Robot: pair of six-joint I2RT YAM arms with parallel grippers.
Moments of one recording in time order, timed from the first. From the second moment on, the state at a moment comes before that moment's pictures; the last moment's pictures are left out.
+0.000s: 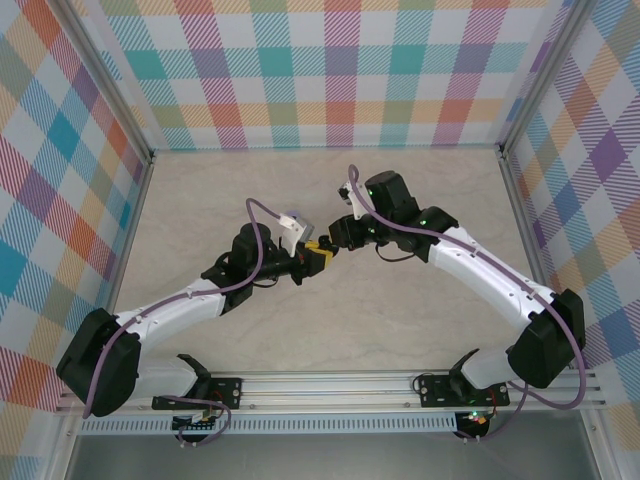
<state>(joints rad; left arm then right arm) -0.64 1.26 0.67 0.27 0.47 -0.23 0.68 1.41 1.27 -0.58 -0.32 0.28</state>
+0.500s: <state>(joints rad) -0.64 1.26 0.67 0.28 0.47 -0.26 0.68 1.41 1.27 -0.58 -0.32 0.28</state>
